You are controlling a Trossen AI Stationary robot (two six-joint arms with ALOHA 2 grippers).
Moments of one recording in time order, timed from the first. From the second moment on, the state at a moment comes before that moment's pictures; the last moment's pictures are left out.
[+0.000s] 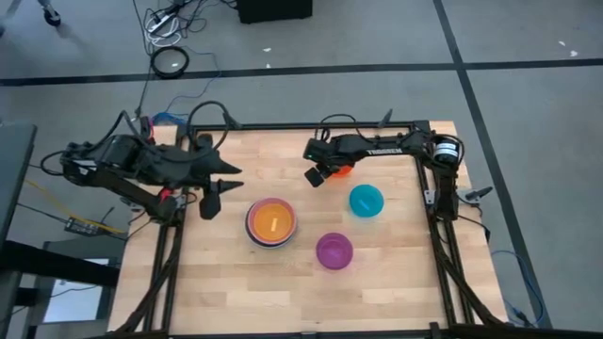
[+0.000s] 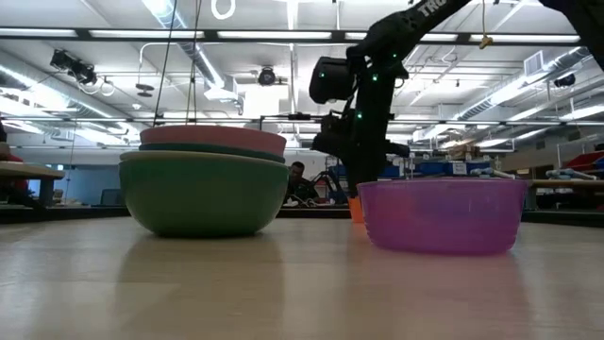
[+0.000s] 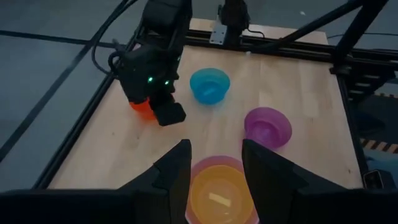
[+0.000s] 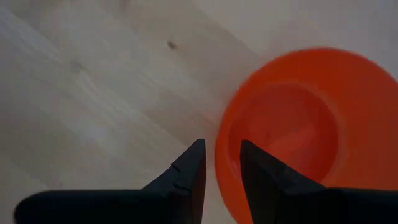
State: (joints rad) left arm -0.26 1.14 1.62 -1.10 -0.40 -0.29; right arm -0.30 1.94 1.41 -0.76 0.23 0.57
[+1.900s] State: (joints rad) left arm -0.26 1.14 1.54 -1.22 -0.57 -0.34; right arm 0.22 1.94 1.74 -0.65 0.28 0.41
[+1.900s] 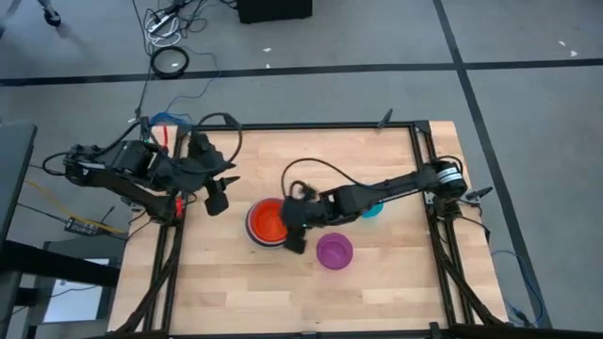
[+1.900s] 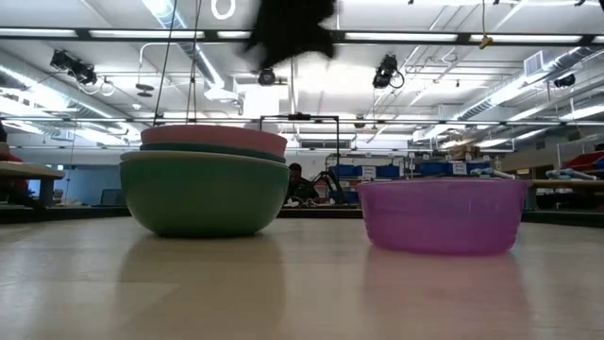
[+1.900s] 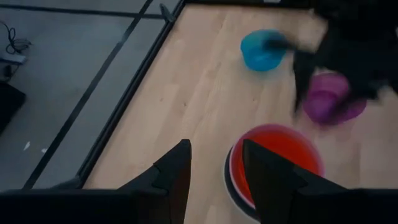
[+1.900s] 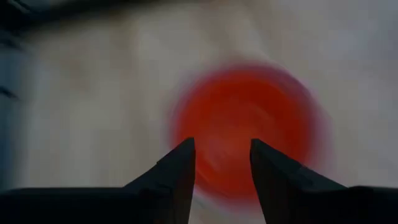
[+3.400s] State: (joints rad) left arm -0.26 1.12 1.38 -1.23 -0.56 -0.42; right arm 0.08 1.89 1.18 -1.05 0.21 0.83
